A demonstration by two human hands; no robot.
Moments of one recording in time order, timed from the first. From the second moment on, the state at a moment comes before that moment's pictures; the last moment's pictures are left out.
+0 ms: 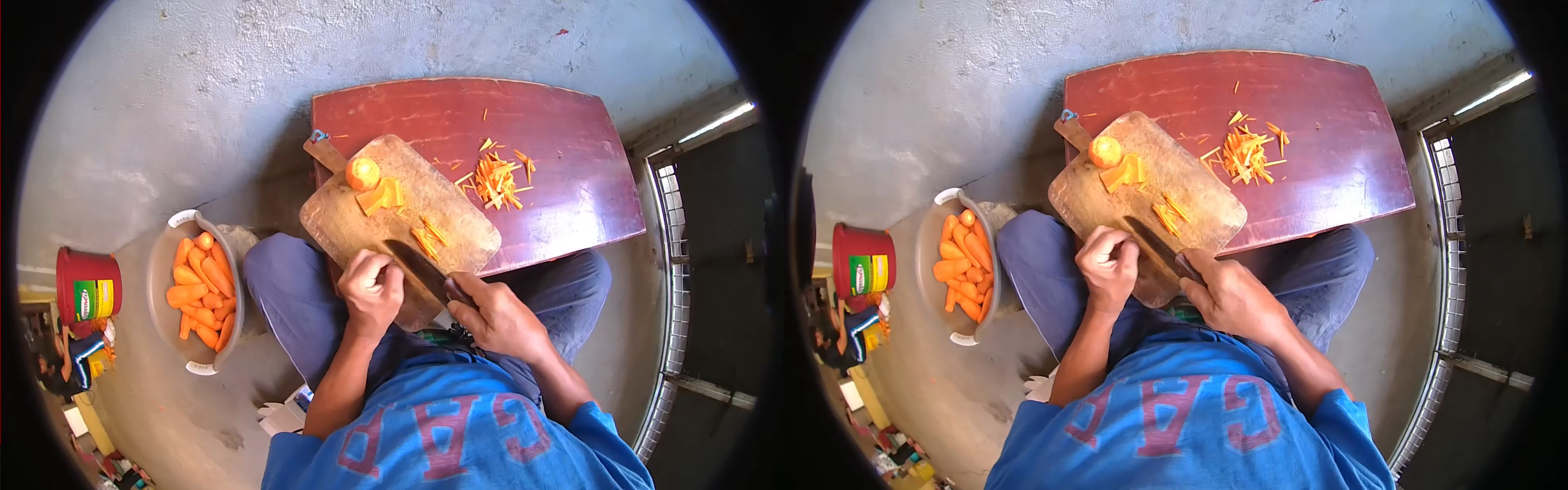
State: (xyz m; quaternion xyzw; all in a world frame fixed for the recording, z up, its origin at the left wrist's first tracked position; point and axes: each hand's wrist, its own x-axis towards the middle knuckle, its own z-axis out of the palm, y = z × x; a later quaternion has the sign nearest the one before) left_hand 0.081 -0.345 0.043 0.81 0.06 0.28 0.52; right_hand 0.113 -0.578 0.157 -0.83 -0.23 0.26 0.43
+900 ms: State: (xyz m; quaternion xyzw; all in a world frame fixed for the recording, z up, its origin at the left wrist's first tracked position) left_hand 0.159 -0.300 0.039 0.91 0.09 0.15 0.39; right_hand 0.217 -0.557 0.132 -0.86 -0.29 0.14 0.39
